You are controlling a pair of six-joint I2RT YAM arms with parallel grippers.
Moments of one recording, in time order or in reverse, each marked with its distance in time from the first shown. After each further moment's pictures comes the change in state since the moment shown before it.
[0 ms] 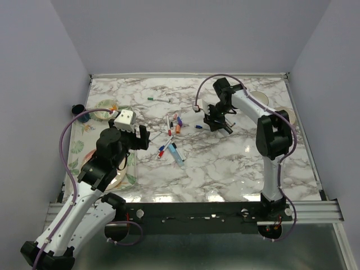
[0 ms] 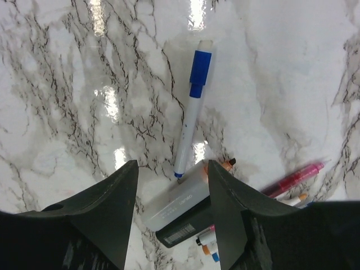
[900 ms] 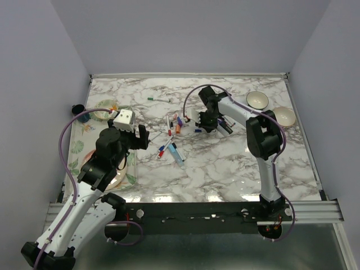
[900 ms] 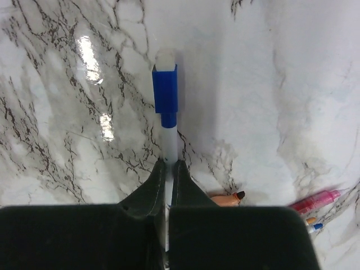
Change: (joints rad) left arm 0.013 0.001 0.000 0.001 0.000 0.000; right arm 0.124 0.087 -0.020 0.090 0.252 0.066
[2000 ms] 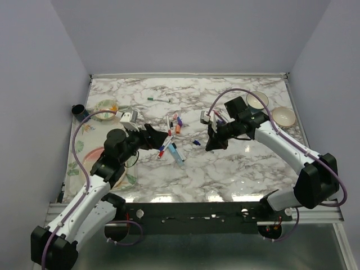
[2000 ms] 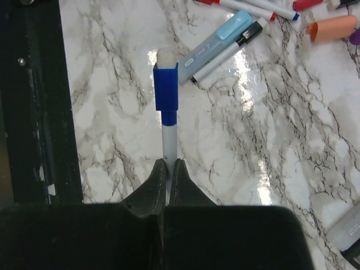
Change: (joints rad) left arm 0.036 0.080 -0.156 0.343 0.339 -0.383; right arm 0.008 -0.750 -0.580 0.157 -0.520 0.447
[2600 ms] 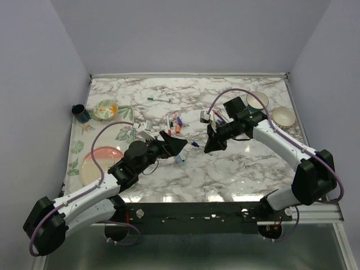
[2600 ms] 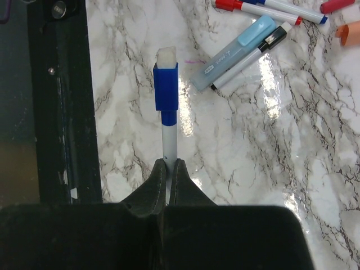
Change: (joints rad) left arm -0.348 0.141 -0.153 0.334 -0.238 -0.400; right arm -0.011 0.032 -0.005 0.002 -0.101 0.040
